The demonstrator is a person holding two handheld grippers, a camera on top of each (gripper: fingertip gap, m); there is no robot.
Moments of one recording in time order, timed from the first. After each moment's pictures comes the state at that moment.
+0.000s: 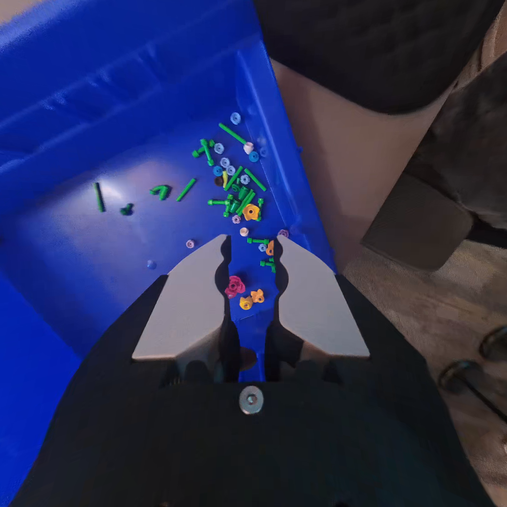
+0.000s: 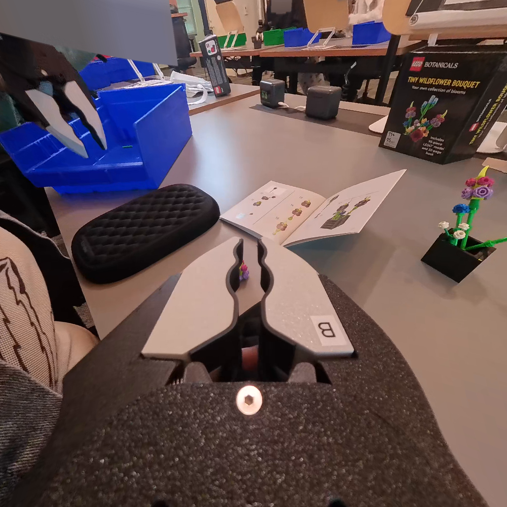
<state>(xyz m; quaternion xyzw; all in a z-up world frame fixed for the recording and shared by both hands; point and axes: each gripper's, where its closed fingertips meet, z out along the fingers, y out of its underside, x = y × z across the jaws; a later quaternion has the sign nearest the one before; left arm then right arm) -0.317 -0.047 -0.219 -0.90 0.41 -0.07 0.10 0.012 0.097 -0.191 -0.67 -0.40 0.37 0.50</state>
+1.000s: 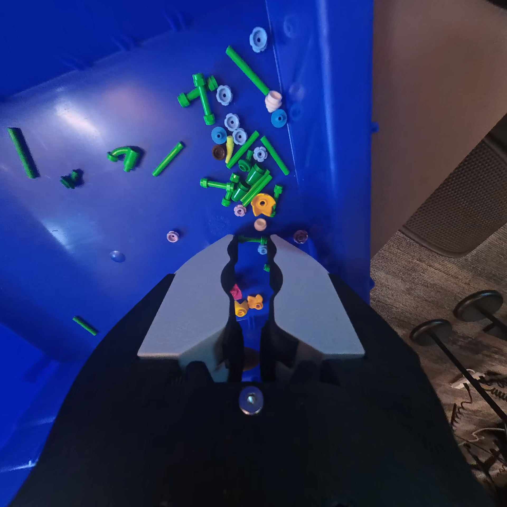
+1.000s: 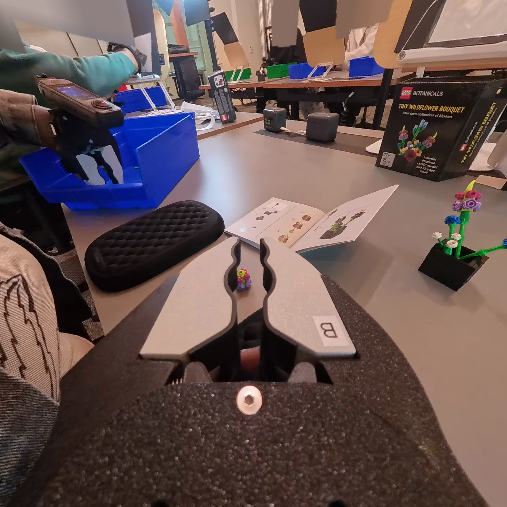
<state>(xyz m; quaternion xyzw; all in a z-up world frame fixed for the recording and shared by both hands) -0.339 -0.061 -0.262 -0.92 0.39 -0.02 -0.01 0.017 0.095 -0.179 -0.65 -0.39 0.39 0.52</state>
